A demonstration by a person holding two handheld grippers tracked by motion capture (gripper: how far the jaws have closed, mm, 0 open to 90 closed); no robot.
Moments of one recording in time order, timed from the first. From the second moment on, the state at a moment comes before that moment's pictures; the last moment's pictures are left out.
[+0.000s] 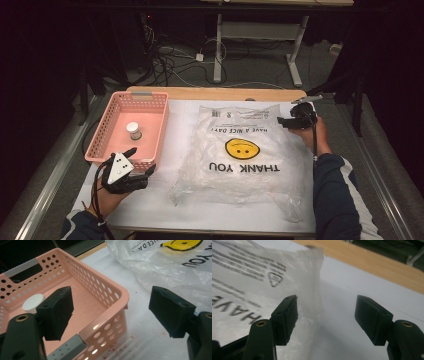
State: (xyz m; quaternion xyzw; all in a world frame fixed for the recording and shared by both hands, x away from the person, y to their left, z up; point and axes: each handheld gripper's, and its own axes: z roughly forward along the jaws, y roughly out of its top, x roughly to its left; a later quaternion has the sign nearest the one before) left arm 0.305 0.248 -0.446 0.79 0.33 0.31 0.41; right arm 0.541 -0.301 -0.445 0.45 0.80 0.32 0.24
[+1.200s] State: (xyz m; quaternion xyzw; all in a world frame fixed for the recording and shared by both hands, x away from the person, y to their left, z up) left arm 0.316 0.244 -0.447 0.80 0.31 0.31 0.41; right arm 0.475 -0.361 -0.452 0.60 0.70 0.32 0.22
